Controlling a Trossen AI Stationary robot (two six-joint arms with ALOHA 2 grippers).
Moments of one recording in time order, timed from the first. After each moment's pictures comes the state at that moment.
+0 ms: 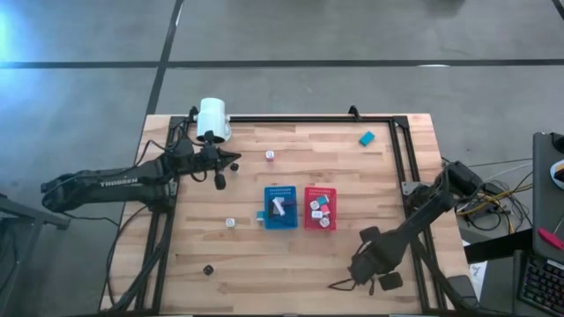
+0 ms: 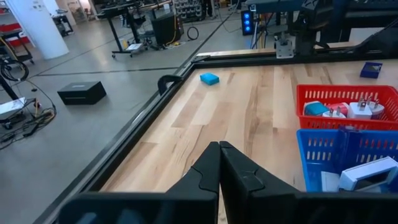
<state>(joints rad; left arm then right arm) 0.42 0.80 0.28 0.30 0.09 0.21 0.74 1.72 1.05 -1.01 -0.23 0.49</state>
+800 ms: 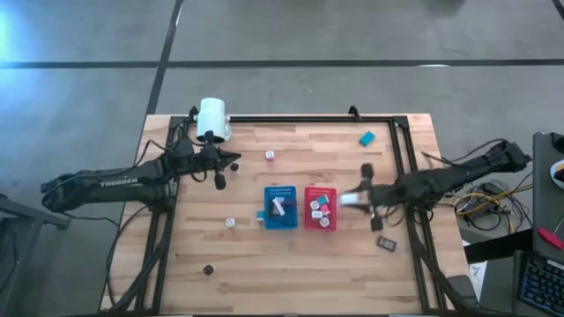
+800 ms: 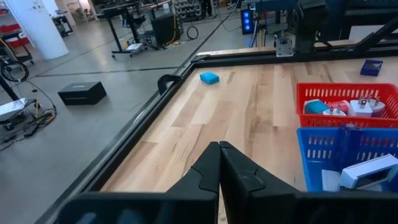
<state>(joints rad) 0.42 0.80 0.27 0.30 0.09 0.22 0.31 0.72 0.43 0.17 0.23 -0.11</state>
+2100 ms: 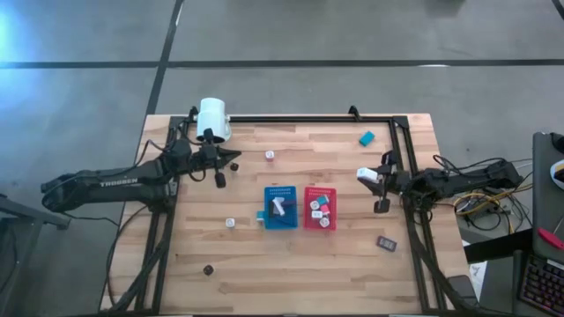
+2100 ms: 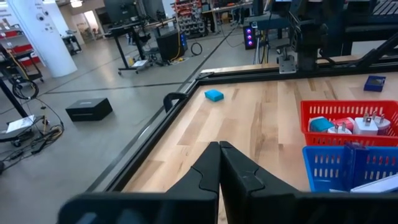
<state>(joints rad) 0.42 0.80 0.28 0.37 0.09 0.24 0.19 0.25 0.04 0.42 0.40 -0.21</state>
